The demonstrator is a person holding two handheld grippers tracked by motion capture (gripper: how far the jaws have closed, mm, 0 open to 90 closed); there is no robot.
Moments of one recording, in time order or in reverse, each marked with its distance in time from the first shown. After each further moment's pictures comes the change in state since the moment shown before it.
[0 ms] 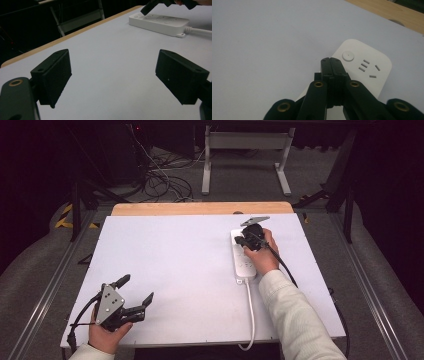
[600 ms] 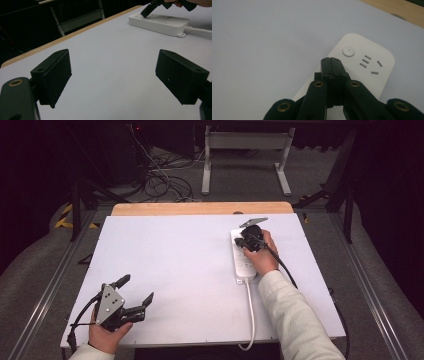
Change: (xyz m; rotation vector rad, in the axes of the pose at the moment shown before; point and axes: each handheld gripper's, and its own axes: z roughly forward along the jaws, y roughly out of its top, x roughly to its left) left arm 0.000 0.000 0.000 0.001 0.000 0.002; right arm 0.000 -0.003 0.006 0.019 -0.010 -0.002
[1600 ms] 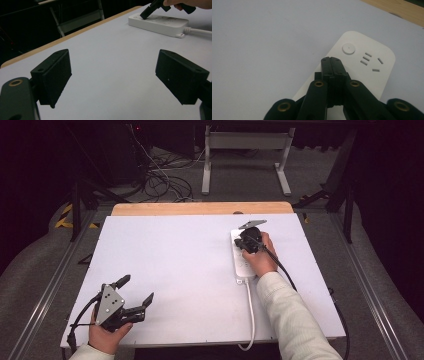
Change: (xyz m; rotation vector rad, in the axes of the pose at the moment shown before) left arm 0.000 0.000 -0.001 -0.004 -0.001 0.003; right arm 0.007 -0.004 0.003 -0.004 -0.042 0.000
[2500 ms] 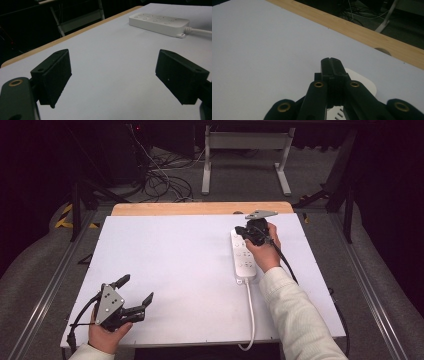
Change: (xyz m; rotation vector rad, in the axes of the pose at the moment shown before) left arm 0.001 0.000 0.001 0.004 0.000 -0.010; right arm -0.009 0.024 -0.032 -0.191 0.050 0.007
